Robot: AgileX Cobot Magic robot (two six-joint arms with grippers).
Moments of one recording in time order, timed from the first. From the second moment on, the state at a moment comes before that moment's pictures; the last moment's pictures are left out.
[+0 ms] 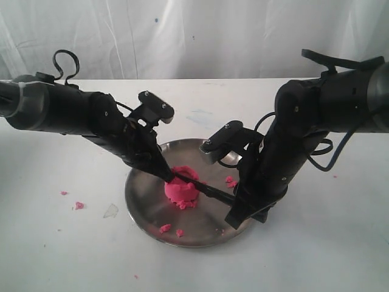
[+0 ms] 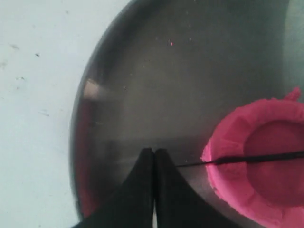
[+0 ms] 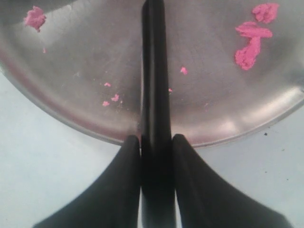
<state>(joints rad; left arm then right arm) -0.43 1.96 -1.21 -0.30 0.31 0.55 0.52 1.74 -1.04 0.18 0.73 -0.54</state>
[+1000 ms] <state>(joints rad) -0.43 1.99 -1.21 -0.29 0.28 0.52 0.52 1.74 -1.04 0.18 0.73 -0.54</state>
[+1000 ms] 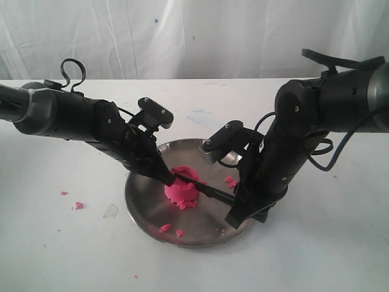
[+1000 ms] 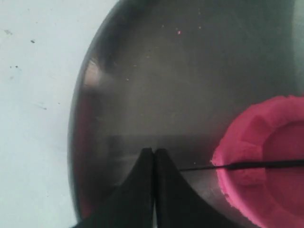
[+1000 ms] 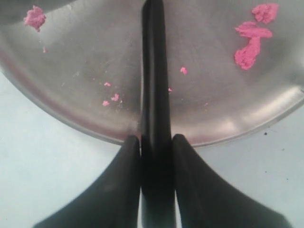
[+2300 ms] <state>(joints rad) -0.43 1.97 -1.21 -0.21 0.28 0.51 0.52 1.74 -1.04 0.18 0.73 -0.54</state>
